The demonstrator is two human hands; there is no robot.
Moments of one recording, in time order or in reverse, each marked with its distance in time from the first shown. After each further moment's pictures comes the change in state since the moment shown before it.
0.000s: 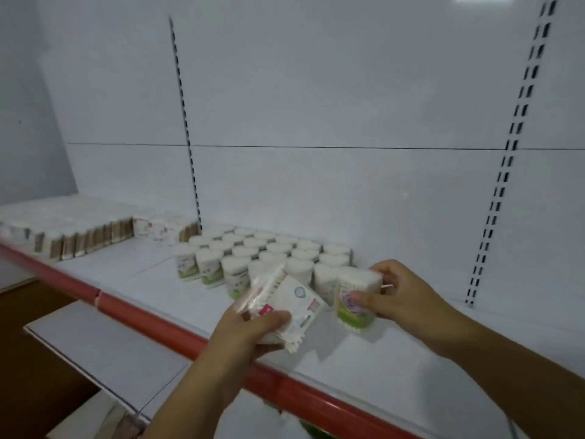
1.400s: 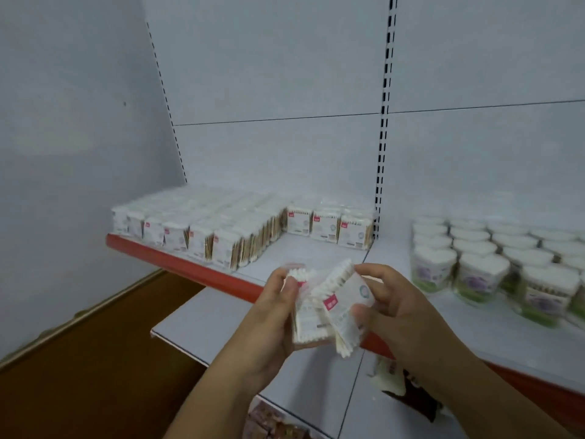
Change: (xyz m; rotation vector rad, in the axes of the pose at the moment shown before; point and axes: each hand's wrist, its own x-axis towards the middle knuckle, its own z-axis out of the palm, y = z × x) left_hand 0.071 0.106 -0.429 -0.130 -0.156 -0.063; right_hand 0.117 -0.118 0.476 0.255 -0.089 -0.095
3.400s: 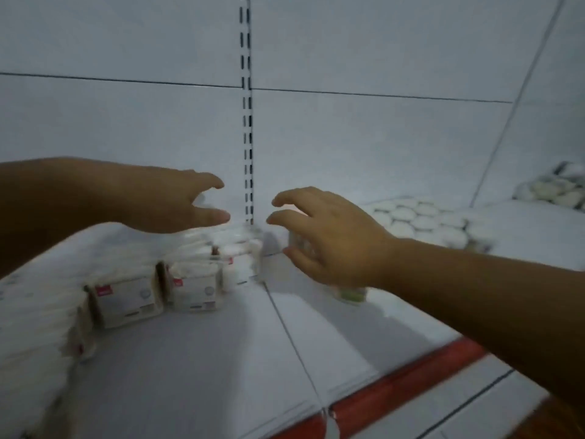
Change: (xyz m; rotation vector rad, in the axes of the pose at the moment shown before) left_hand 0.327 0.128 -0.023 1.887 -0.852 0.412; right_hand 0.171 -0.014 -0.044 -1.773 0.277 -0.273
